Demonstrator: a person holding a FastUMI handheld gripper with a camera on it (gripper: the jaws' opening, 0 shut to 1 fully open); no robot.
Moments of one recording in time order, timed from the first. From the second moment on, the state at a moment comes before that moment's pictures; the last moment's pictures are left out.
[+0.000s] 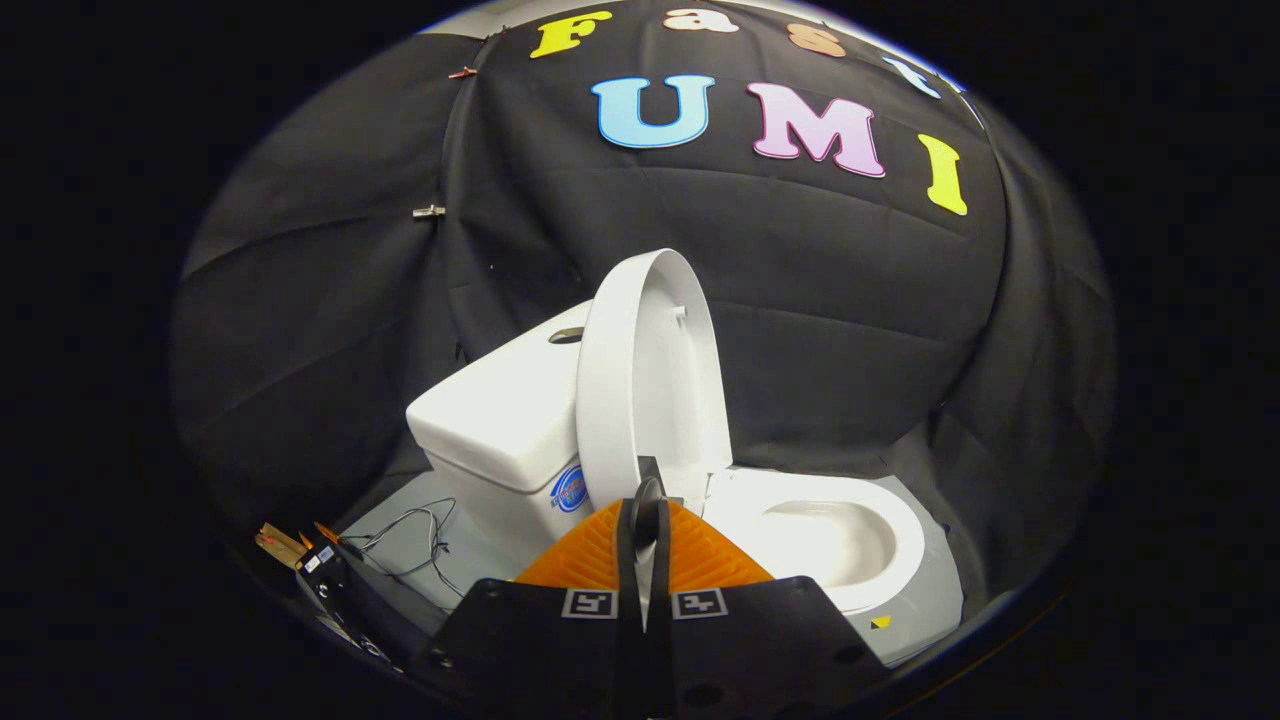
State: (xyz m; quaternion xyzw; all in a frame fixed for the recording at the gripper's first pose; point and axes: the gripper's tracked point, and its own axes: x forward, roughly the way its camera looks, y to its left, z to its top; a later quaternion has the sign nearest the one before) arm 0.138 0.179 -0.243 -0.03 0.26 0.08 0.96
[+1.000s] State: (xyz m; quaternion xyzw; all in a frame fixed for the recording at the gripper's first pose) arm 0.045 0.060 -0.050 0.01 0.08 0.05 1.00
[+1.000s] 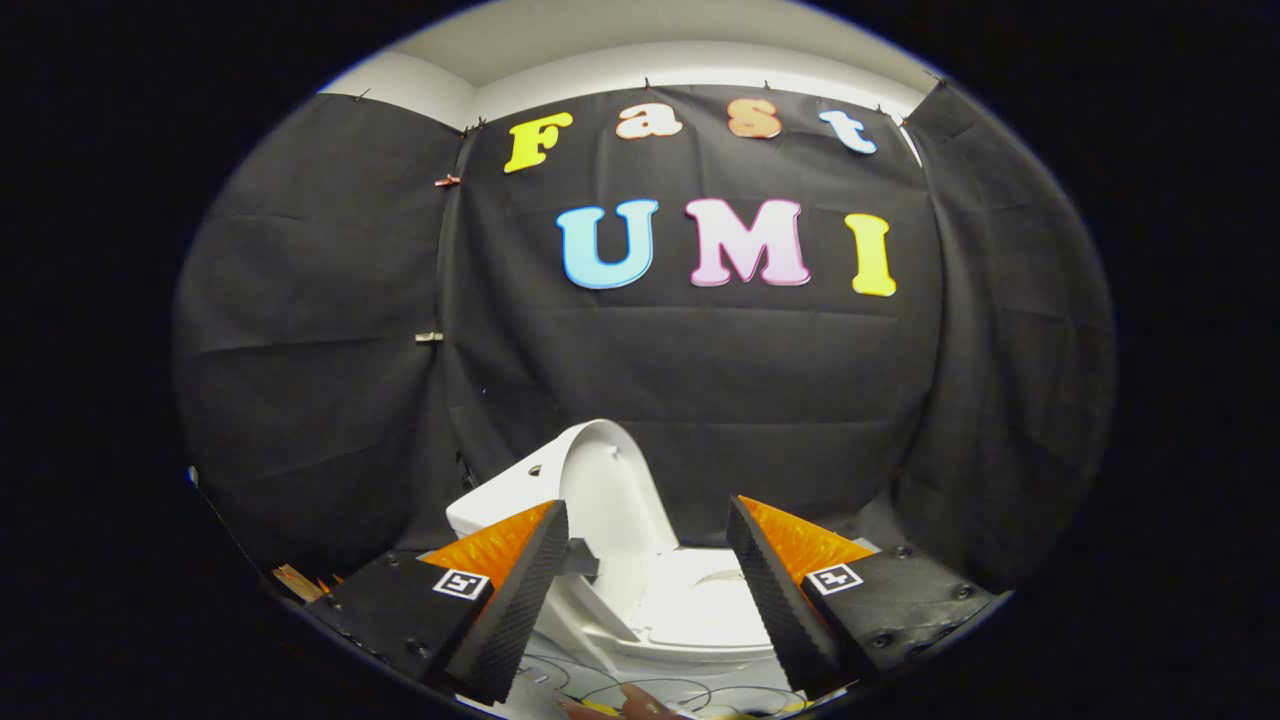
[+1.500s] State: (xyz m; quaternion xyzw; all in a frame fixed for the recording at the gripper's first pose) arm -0.019 0.002 0.026 -0.06 -0.02 -0.02 1.00
